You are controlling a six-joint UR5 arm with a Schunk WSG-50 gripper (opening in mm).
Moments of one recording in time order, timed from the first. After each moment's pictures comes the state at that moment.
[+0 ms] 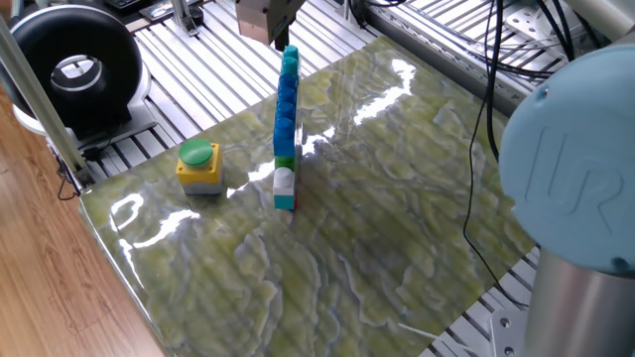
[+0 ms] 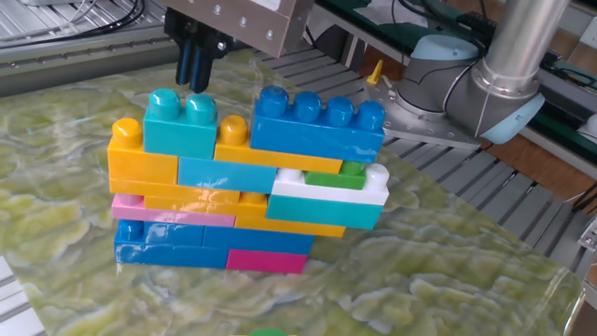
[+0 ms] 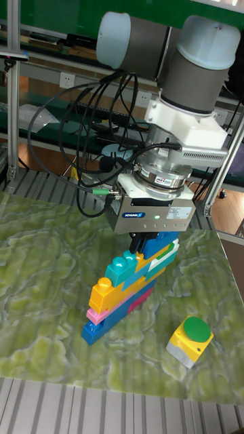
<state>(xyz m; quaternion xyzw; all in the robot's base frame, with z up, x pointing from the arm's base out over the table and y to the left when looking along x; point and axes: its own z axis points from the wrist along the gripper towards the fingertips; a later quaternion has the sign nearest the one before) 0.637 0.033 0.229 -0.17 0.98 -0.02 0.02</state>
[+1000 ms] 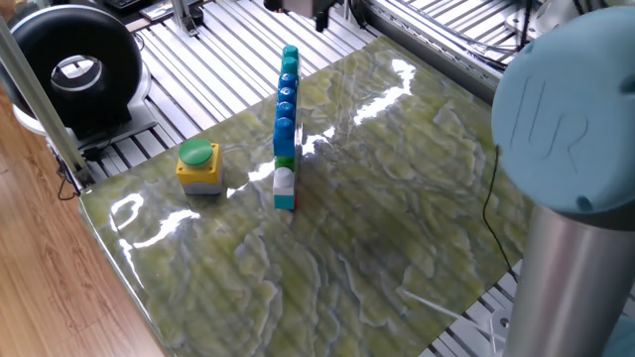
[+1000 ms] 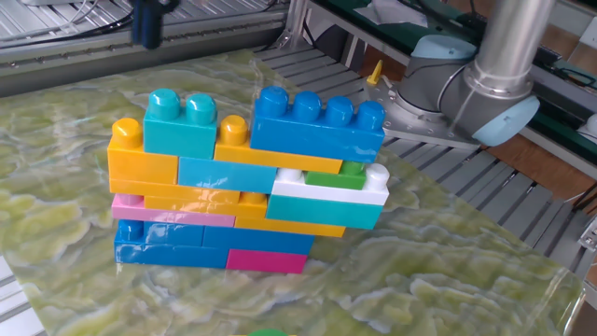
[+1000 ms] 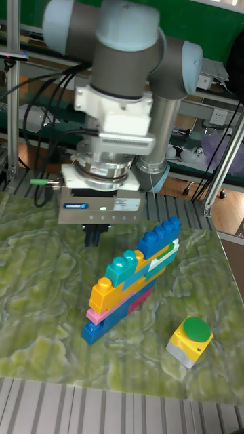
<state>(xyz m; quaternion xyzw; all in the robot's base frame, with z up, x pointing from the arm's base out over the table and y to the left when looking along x) 0.638 -0.062 0.221 -0.14 0.99 0.00 0.02</state>
